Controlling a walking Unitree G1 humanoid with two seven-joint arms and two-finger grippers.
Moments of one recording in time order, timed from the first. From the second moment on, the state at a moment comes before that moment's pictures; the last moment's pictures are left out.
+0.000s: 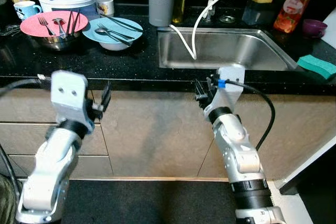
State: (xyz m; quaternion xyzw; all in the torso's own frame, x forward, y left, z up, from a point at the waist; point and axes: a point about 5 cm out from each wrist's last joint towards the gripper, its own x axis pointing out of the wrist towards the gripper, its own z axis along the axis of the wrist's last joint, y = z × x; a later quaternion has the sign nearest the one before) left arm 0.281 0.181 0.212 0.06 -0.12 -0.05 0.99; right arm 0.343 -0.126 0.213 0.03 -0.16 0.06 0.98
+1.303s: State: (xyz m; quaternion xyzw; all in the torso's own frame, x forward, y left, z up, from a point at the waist) left arm 0.281 0.176 0.217 0.04 -0.15 -0.10 0.98; right arm 0.345 -0.127 0.226 0.08 -0.19 0.06 0.98
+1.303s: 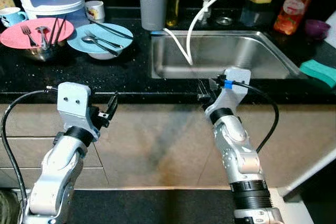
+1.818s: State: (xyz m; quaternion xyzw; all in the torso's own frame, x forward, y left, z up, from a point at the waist) left arm 0.281 0.177 0.222 0.04 -0.16 -0.10 0.98; right arm 0.347 -0.119 0.231 0.08 -0.20 0.07 0.97
